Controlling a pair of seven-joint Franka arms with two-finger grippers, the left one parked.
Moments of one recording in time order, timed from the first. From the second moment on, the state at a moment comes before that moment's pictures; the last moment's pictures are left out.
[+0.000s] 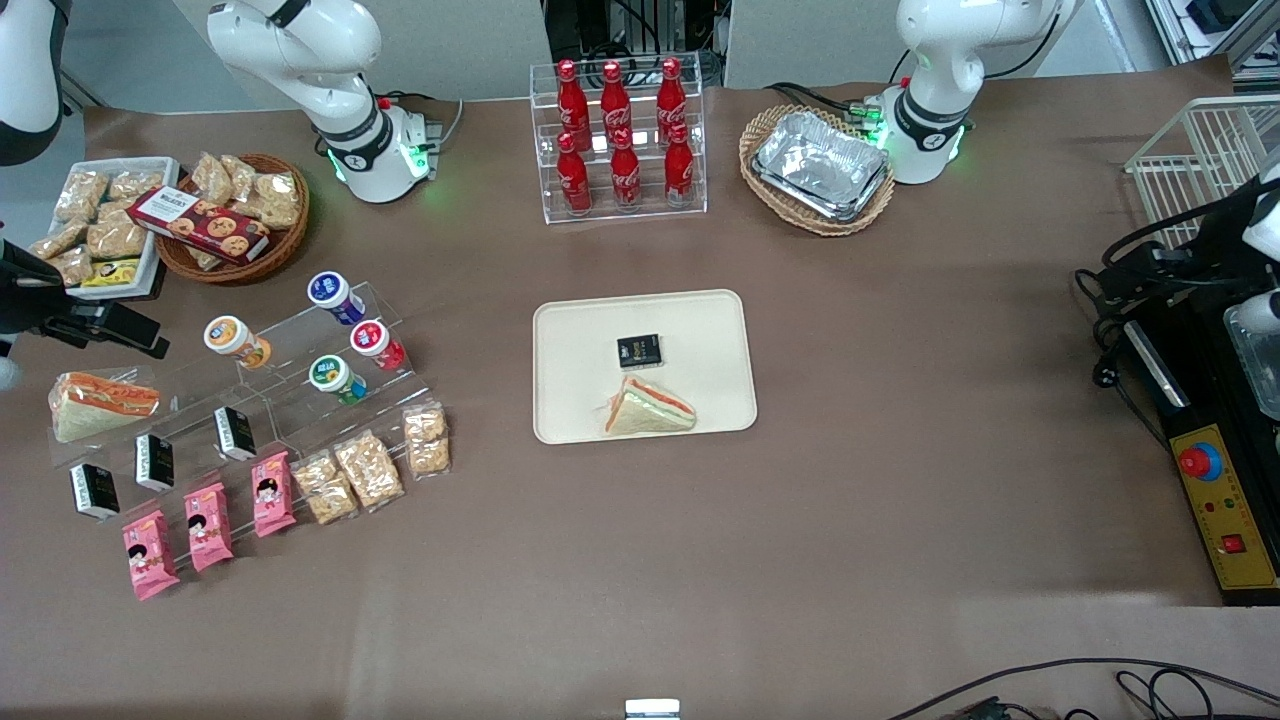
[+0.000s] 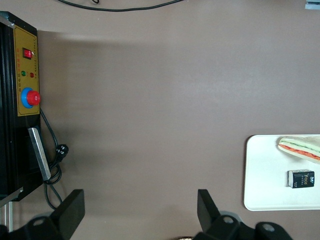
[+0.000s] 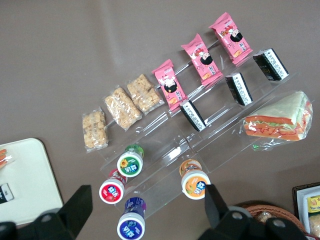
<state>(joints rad) -0.08 0.03 0.01 -1.59 0.01 1.61 0.12</state>
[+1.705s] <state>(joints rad) 0.05 -0.37 0.04 -2.15 0.03 1.75 0.07</state>
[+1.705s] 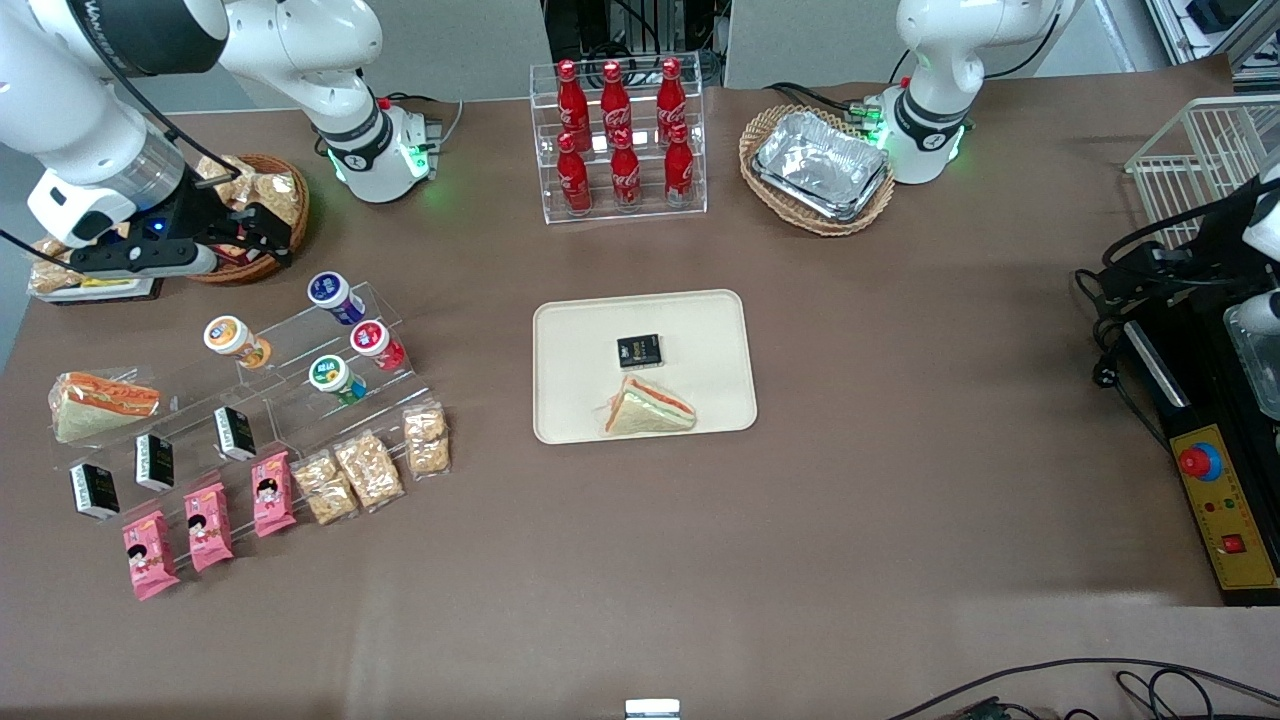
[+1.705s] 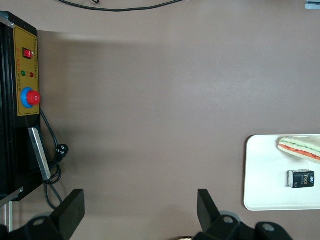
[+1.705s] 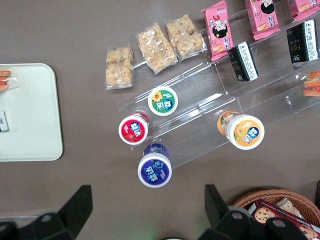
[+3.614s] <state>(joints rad) 0.05 -0.02 0.02 -2.38 0.03 2.32 0.19</state>
